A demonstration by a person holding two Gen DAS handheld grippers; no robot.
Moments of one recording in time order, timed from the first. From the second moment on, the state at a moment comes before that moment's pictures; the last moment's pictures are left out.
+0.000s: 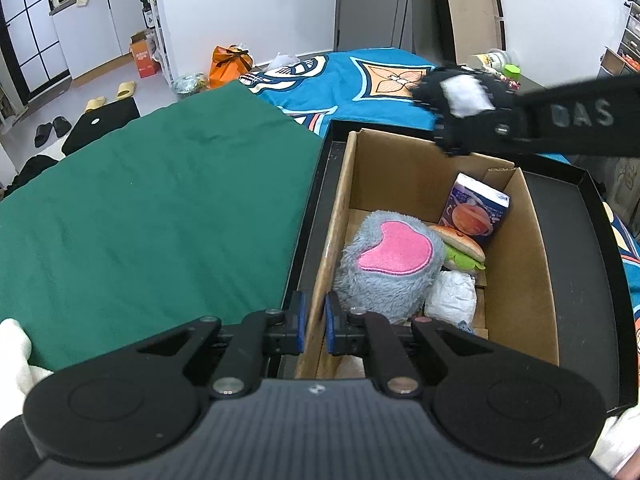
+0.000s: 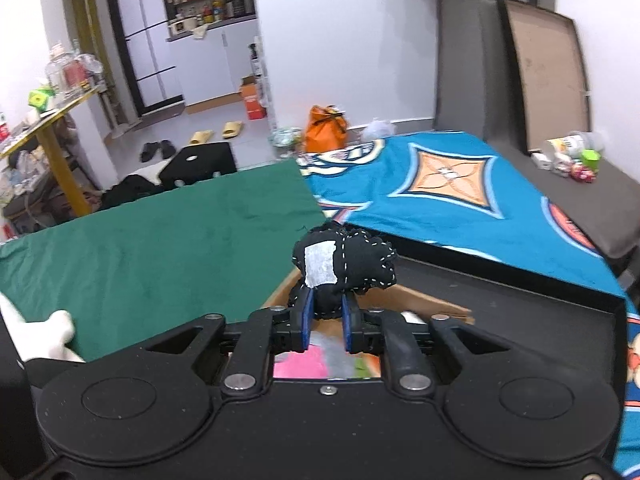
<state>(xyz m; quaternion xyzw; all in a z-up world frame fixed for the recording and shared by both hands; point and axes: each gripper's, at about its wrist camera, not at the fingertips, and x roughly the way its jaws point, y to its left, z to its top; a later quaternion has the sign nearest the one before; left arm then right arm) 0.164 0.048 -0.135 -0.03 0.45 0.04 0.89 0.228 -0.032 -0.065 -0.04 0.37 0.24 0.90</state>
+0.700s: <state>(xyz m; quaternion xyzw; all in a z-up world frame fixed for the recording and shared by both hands) 0.163 0.047 -0.133 -0.02 0.45 0.05 0.89 0.213 -0.080 -0.077 -0.01 0.40 0.19 0.90</state>
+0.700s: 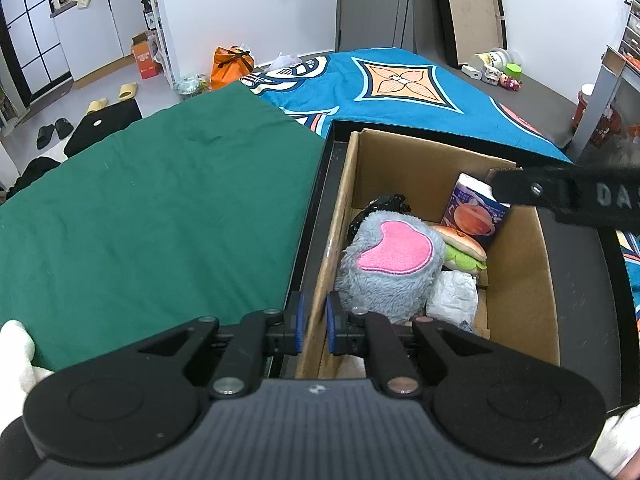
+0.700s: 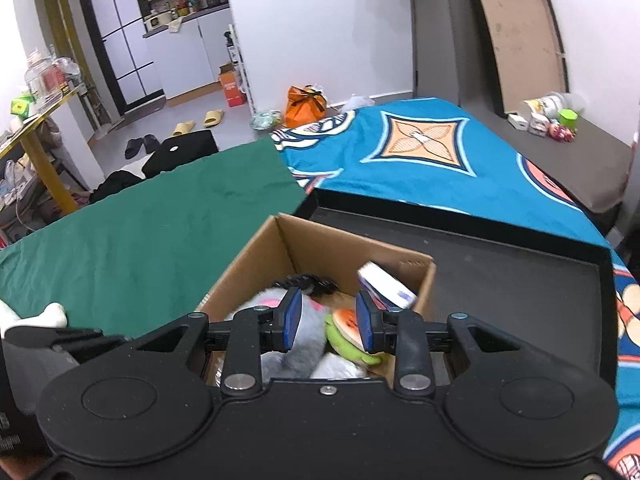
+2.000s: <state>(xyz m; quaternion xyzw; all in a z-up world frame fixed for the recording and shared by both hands) 0.132 0.013 -0.059 0.02 0.43 0.05 0.90 0.151 -0.175 -0.035 0.07 0.37 0.12 0.92</state>
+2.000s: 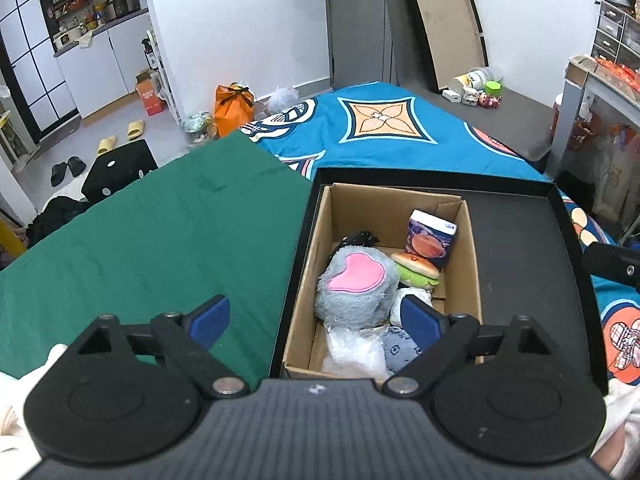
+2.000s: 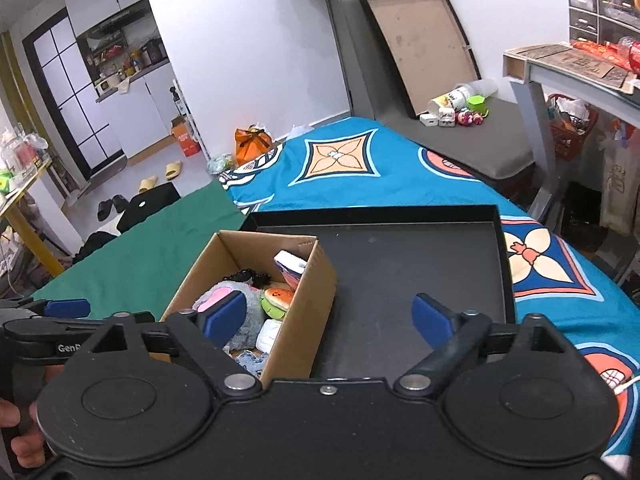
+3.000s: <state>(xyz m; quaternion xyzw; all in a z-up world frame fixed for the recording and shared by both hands) 0.066 -0.002 0.012 0.01 0.39 0.02 0.92 0.084 -0.187 0.015 0.07 0.33 0.11 0.93</state>
